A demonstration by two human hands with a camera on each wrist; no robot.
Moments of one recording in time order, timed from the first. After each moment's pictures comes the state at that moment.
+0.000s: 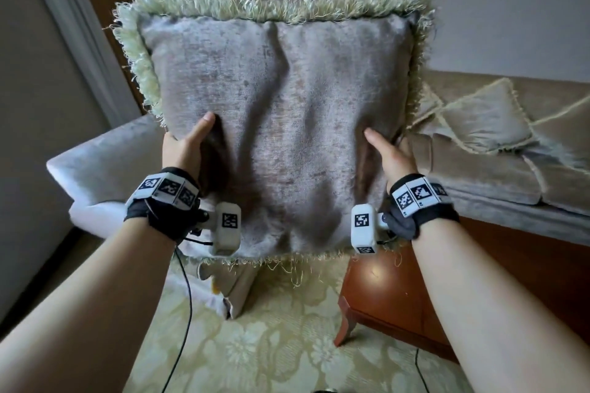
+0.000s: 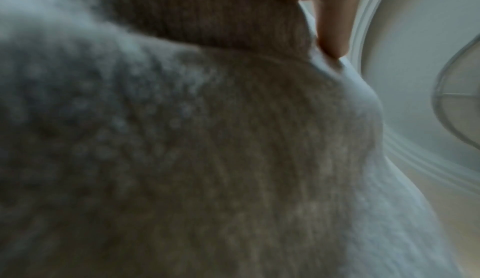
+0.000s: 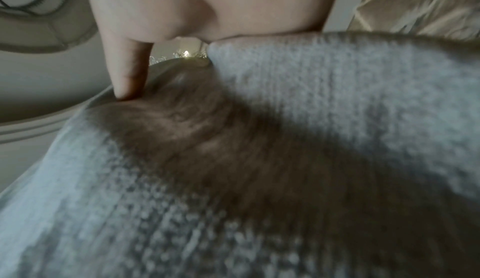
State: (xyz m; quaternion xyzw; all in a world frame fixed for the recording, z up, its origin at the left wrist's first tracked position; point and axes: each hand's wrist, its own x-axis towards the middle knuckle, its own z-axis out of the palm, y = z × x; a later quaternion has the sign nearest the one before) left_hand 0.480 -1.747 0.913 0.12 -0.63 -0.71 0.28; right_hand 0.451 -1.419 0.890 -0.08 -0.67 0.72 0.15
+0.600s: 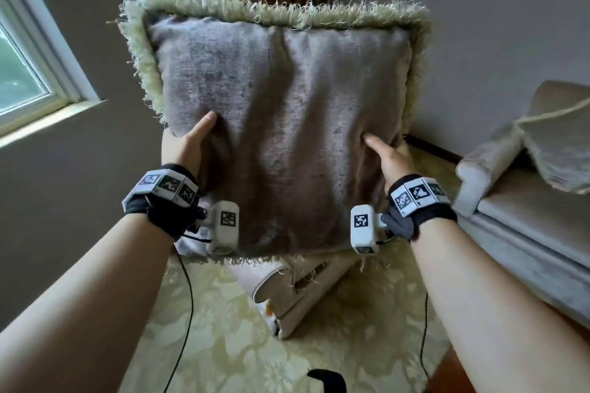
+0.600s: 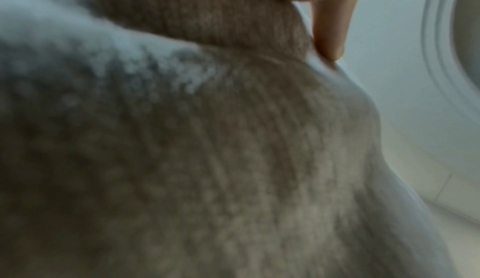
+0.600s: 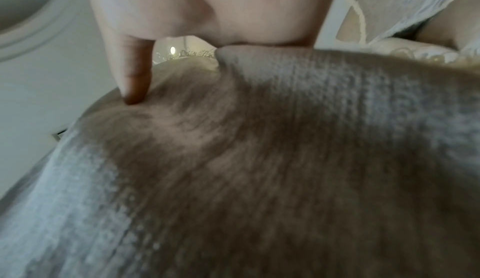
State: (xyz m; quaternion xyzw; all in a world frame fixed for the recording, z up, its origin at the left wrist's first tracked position) left_hand 0.355 -1.909 0.914 0.32 -0.58 -0.61 0.43; right_hand 0.148 -1.650 0.852 0.06 -0.65 0.75 -0.05
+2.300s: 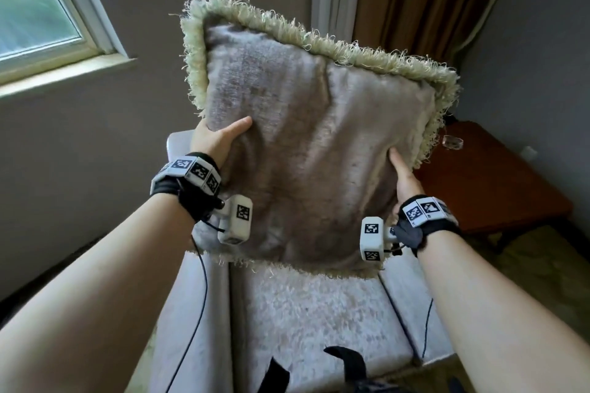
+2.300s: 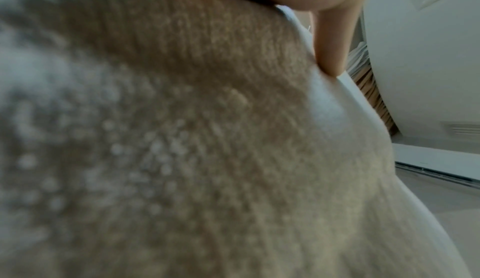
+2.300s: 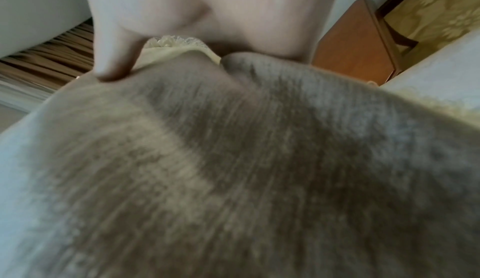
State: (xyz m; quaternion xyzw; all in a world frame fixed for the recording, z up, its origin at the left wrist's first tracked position) left_hand -0.108 -2.190 0.837 0.52 -0.56 -0.49 0.41; right_hand -0.388 -2.009 0.755 0.03 -0.76 0.54 -0.37
